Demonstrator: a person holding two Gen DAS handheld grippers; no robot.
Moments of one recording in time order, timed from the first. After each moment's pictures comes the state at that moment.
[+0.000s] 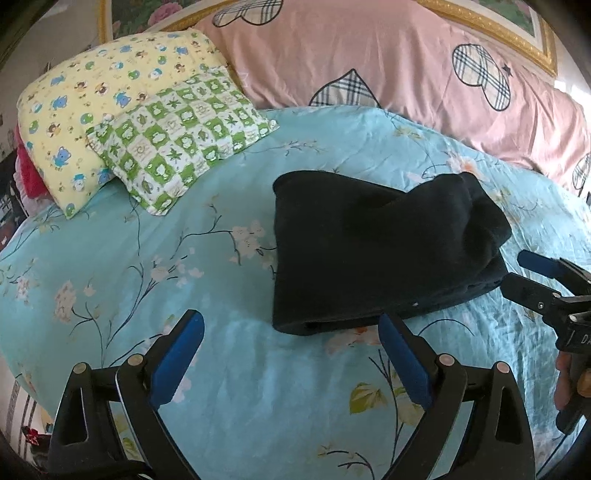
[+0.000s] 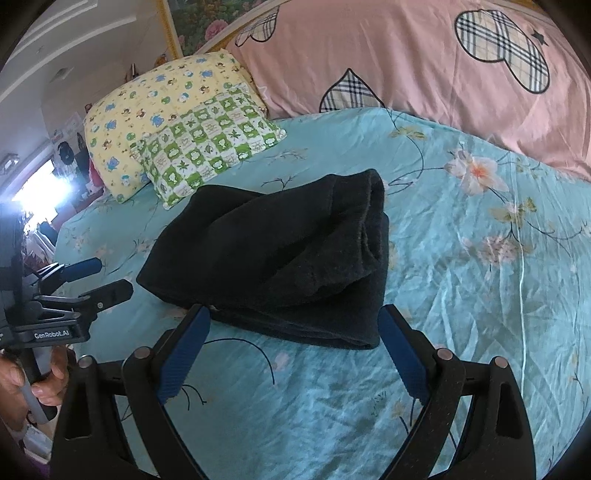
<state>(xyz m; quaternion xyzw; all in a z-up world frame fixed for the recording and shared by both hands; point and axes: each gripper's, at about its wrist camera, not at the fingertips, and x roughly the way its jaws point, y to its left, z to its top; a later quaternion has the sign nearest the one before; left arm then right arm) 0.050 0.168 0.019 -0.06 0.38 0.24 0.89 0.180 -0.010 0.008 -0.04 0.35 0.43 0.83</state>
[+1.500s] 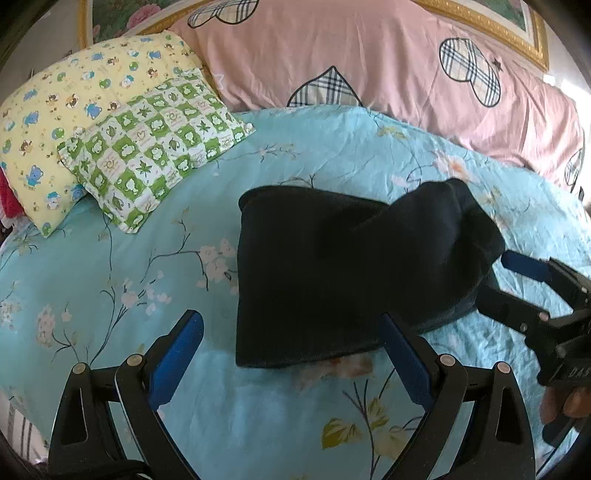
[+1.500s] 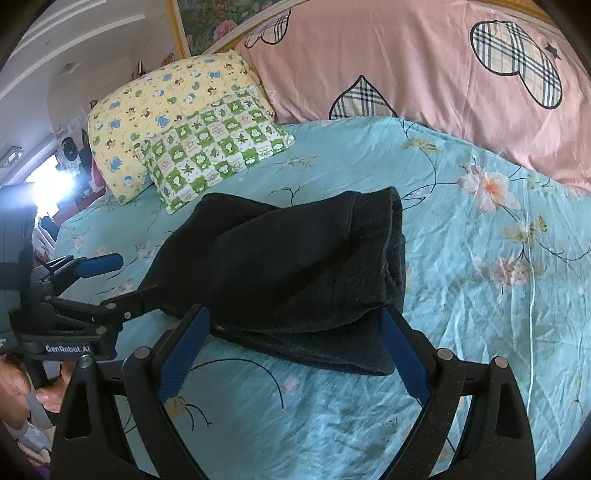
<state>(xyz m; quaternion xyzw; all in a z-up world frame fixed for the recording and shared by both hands) 0.085 0.171 0.020 -0.06 0.38 0.21 0.90 0.183 0.008 0.014 -0.04 0.34 0.44 0.83</state>
